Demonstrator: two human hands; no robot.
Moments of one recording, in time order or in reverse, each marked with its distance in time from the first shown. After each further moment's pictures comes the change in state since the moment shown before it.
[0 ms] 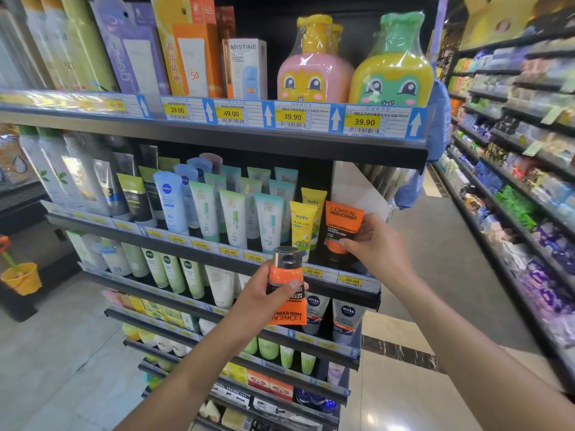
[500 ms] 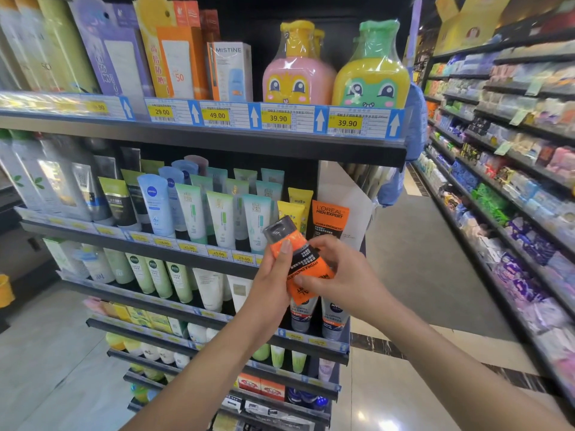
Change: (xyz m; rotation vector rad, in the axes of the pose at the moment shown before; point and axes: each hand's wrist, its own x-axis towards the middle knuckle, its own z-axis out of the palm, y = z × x) left_hand 0.010 0.022 0.042 -0.403 0.029 0.034; right_hand -0.086 -0.065 -0.009 0.173 -0.311 -0.136
